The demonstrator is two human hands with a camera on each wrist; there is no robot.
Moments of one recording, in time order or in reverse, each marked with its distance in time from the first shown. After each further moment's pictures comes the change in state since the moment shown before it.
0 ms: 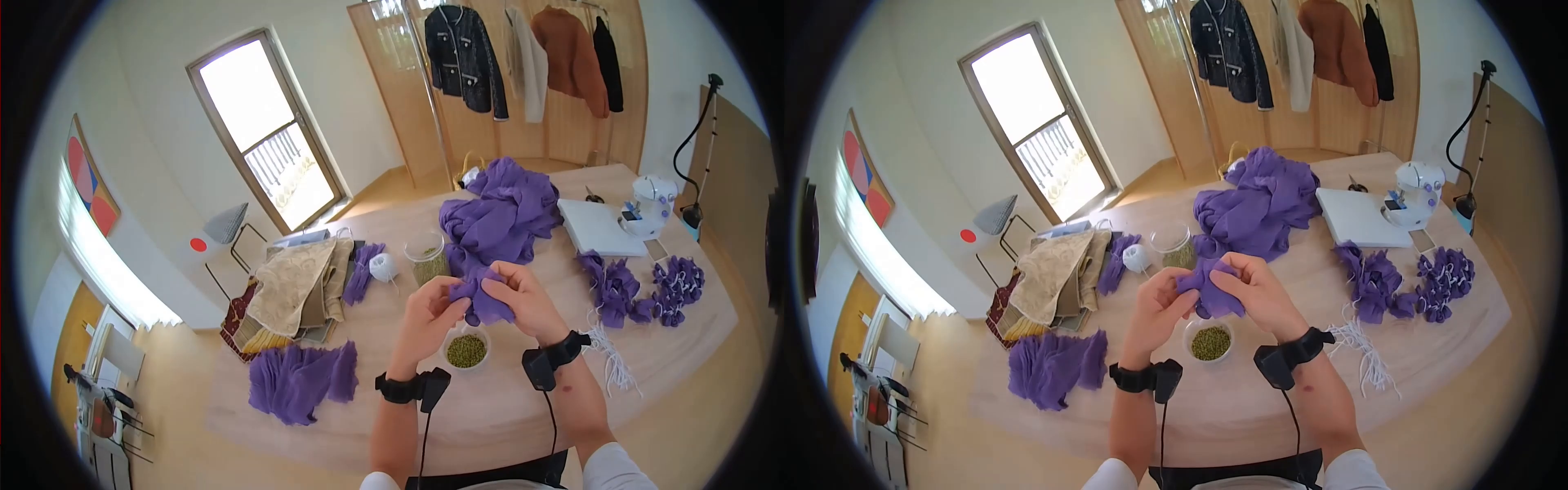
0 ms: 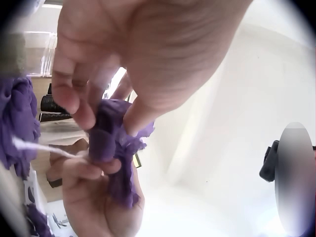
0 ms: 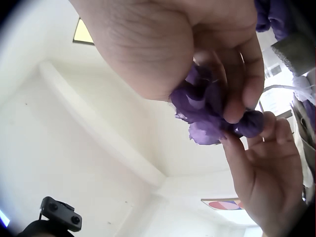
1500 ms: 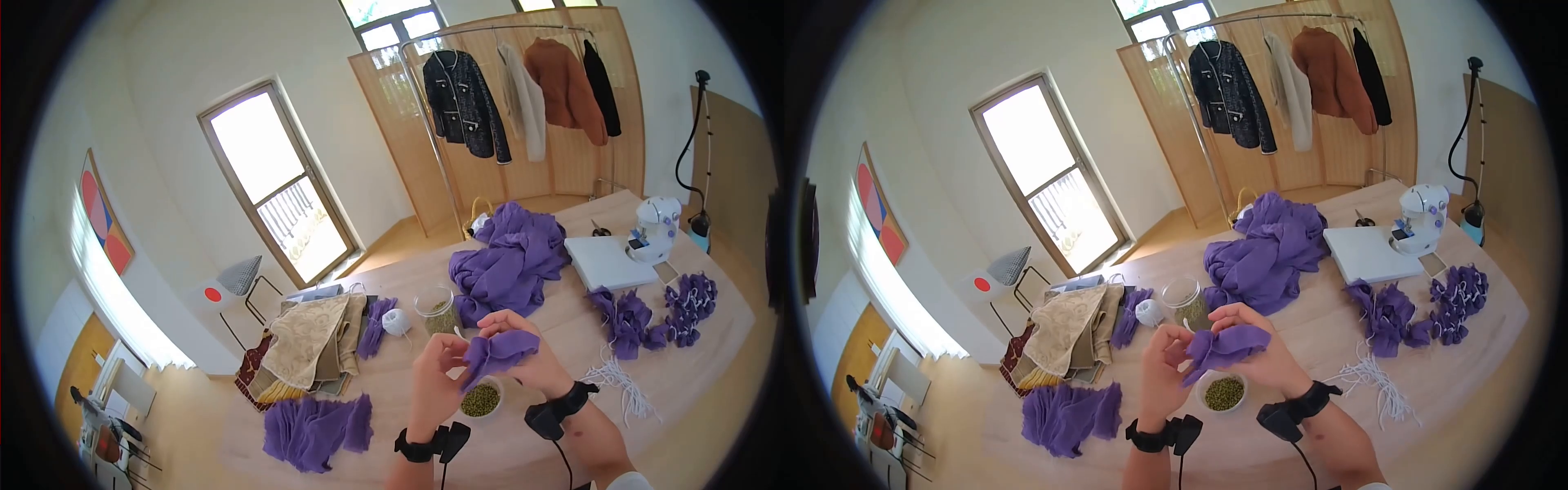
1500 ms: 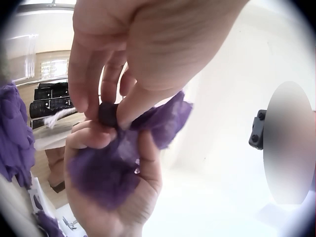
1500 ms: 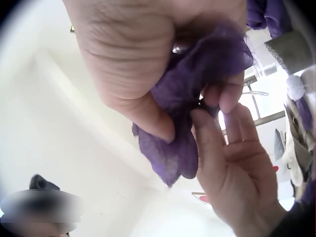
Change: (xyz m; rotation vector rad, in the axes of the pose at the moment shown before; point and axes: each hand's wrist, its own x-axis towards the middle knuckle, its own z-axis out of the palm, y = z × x) left_hand -0.009 0.012 0.017 0.130 0.157 0.142; right_hand 0.001 0.001 0.010 -0.301 -0.013 -0.497
